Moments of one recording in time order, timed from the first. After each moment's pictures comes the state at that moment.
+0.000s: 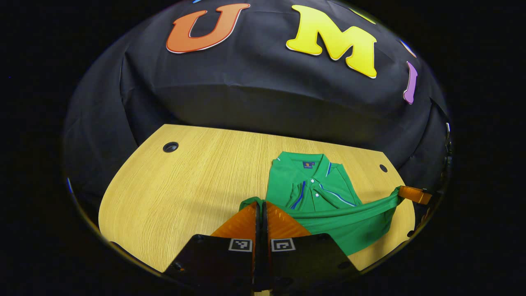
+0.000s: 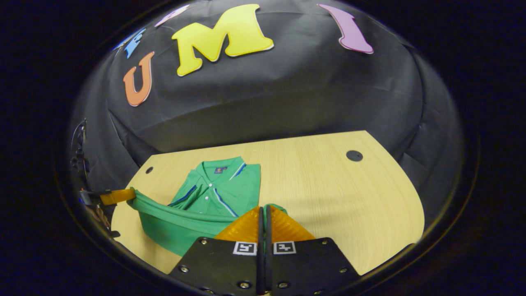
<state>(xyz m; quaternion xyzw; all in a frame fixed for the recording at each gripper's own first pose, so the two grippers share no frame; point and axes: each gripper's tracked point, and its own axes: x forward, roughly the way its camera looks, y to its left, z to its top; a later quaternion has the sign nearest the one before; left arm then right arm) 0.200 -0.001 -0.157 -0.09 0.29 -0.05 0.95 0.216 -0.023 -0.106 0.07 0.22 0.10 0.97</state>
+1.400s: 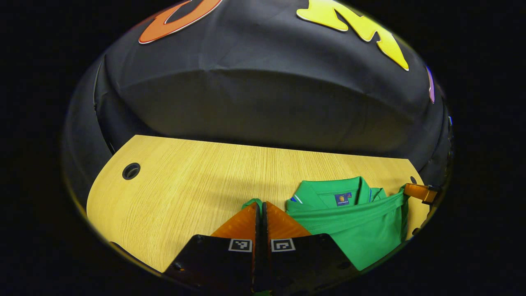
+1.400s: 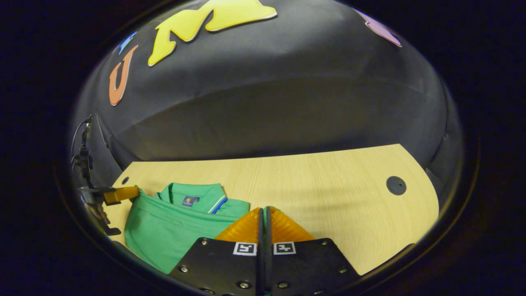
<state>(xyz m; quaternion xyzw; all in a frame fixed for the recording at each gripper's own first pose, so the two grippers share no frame) 0.359 -0.008 -0.219 -0.07 0.28 -0.04 0.96 0.383 -0.001 -0.144 0.07 0.22 0.11 0.97</state>
